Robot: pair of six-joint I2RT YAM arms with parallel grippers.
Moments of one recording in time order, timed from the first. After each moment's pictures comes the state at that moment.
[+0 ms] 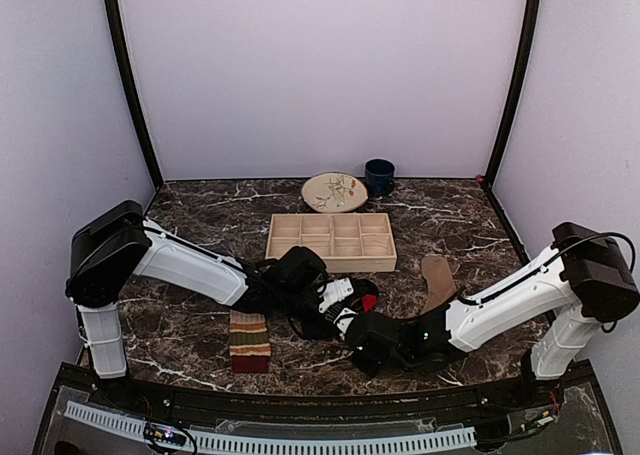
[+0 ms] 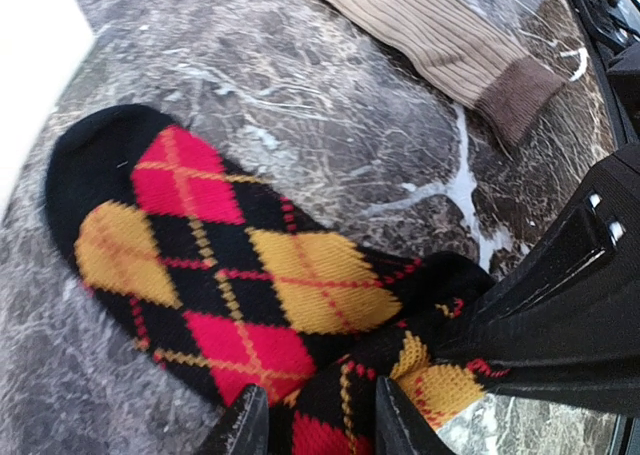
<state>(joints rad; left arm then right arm) -1.03 1.94 1.06 0.03 0.23 0.17 1.36 1.67 0.75 -0.07 0.46 0.24</state>
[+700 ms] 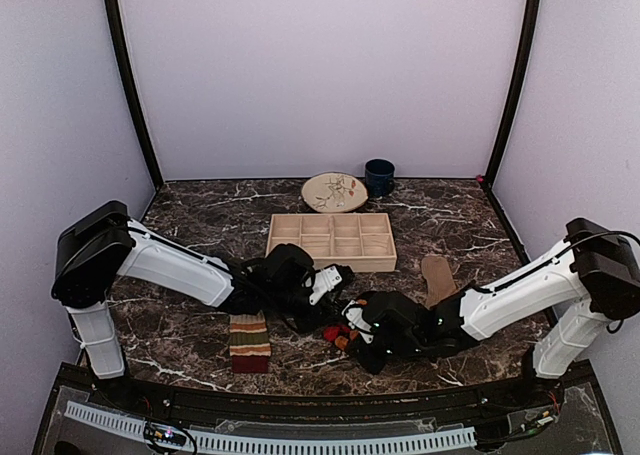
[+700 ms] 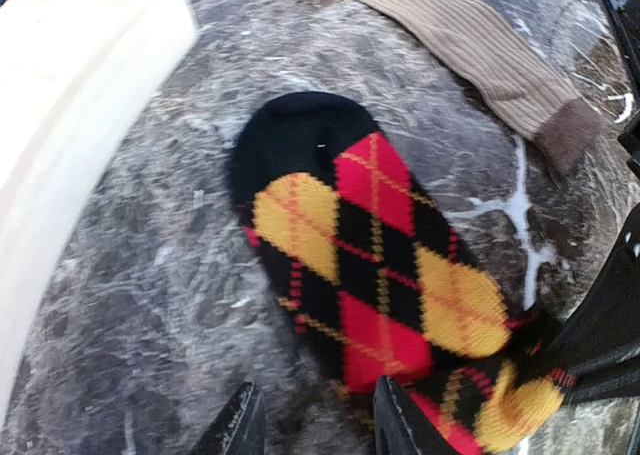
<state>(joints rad) -1.03 1.86 0.97 0.12 0.12 0.10 1.26 1.60 0.67 0.04 0.12 0.28</state>
